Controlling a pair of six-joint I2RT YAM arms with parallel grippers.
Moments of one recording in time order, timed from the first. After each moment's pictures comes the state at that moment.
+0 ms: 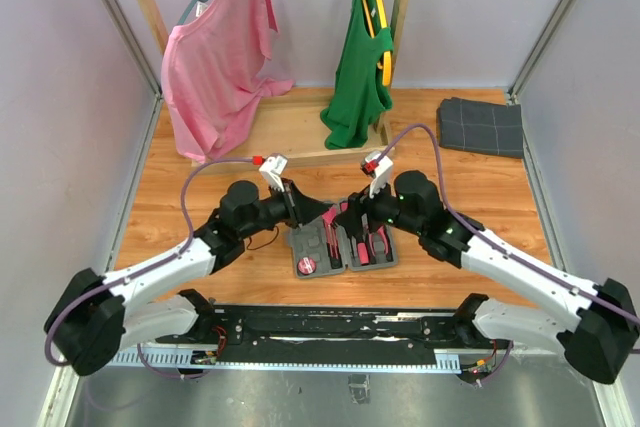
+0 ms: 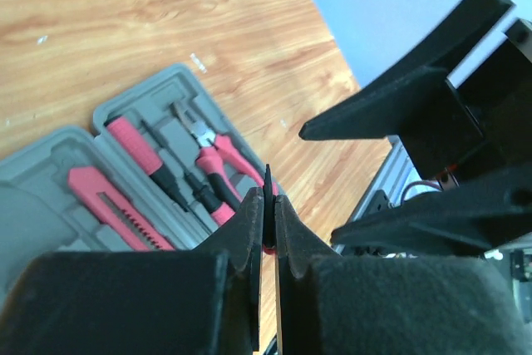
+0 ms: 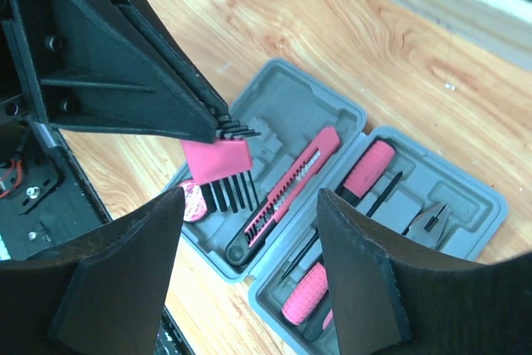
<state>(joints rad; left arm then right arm) -0.69 1.13 0.51 0.41 0.26 -0.74 0.81 1.08 0.74 -0.08 -0.14 0.20</state>
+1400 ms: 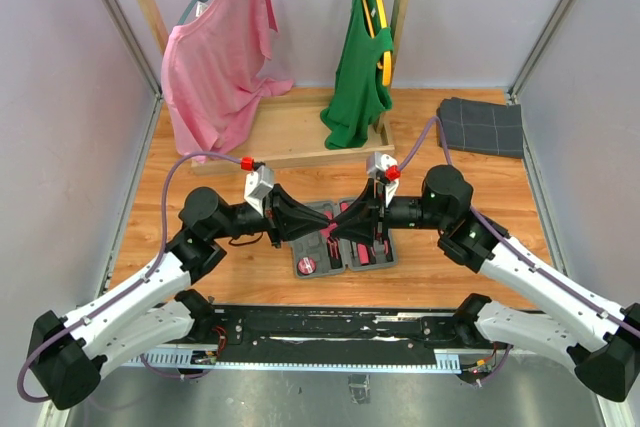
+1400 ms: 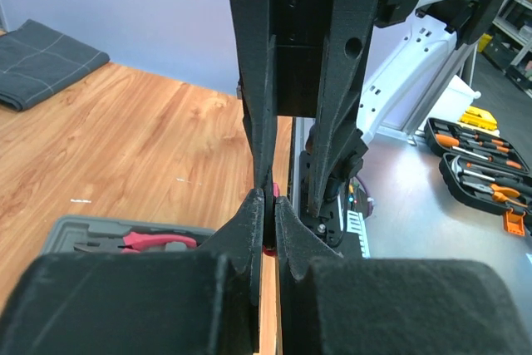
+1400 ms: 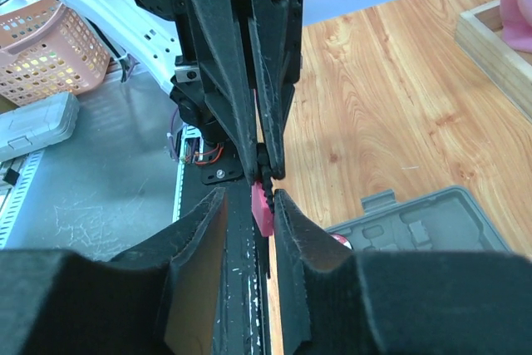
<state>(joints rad) -0.70 0.82 0.55 0.49 0.73 -0.39 0.80 0.92 0.81 0.02 -0.73 0.19</state>
